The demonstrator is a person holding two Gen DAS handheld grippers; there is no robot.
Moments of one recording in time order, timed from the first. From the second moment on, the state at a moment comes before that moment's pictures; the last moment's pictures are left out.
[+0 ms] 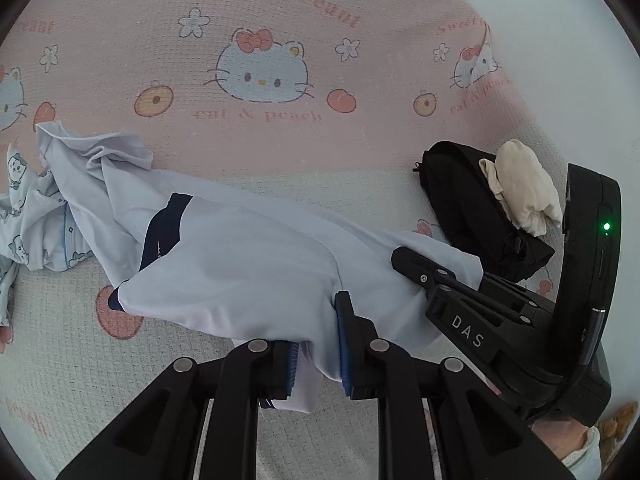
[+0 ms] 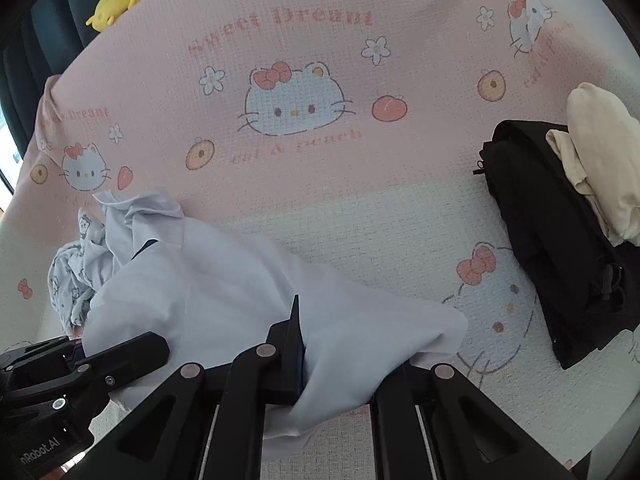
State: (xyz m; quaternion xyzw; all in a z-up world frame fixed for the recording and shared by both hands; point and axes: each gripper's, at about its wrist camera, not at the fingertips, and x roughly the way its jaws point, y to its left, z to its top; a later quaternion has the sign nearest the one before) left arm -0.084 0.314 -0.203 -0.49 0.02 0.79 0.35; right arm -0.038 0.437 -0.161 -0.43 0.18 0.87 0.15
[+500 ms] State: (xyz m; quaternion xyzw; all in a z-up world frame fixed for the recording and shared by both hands) left arm -0.087 0.272 -0.247 -0.58 -0.07 0.74 0.33; right arm -0.030 0.414 -0.175 -0.49 0.19 0.84 0.13
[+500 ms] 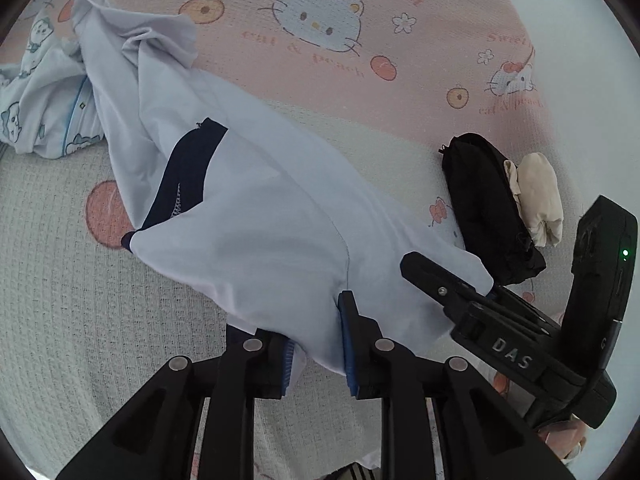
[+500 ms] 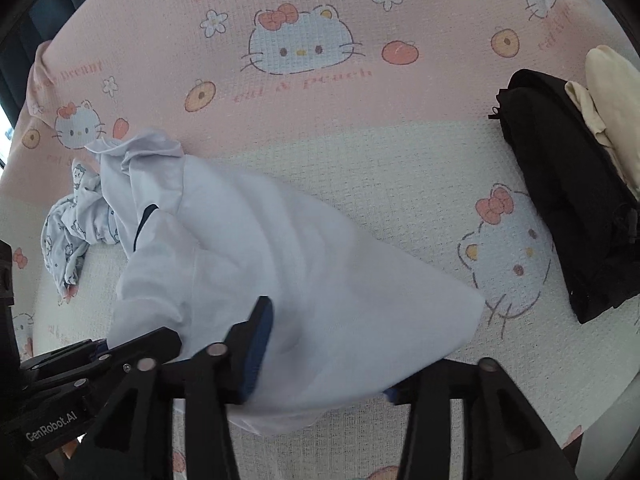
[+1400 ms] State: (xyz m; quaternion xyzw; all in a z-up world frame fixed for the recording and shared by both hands) left arm -0.116 0.087 -0.238 -0.52 -0.15 0.82 0.18; right arm -0.026 0.317 -0.144 -0.45 0.22 0.86 0.10
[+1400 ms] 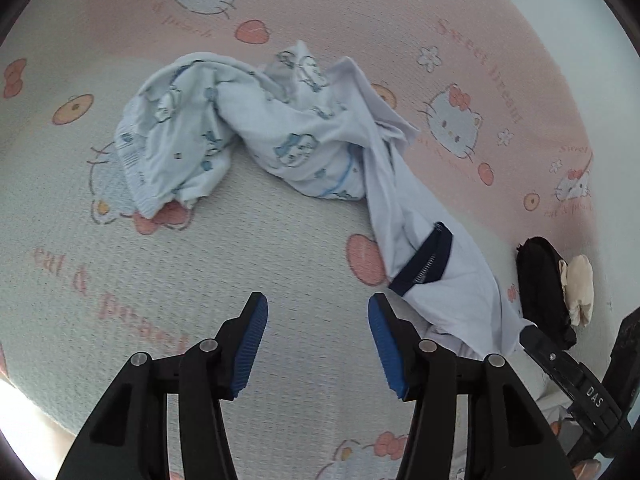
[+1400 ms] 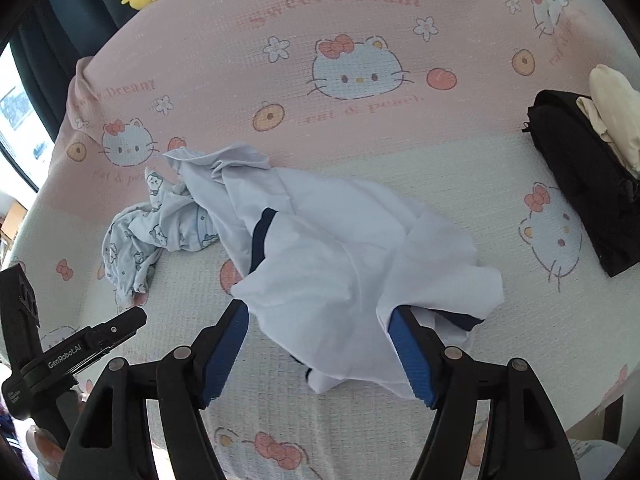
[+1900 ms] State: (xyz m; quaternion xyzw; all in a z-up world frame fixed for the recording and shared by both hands) left arm -0.185 0.026 -0.259 -0.51 -0.09 0.85 0.12; right arm -0.139 0.241 -0.167 -0.50 0.27 0.82 -0.01
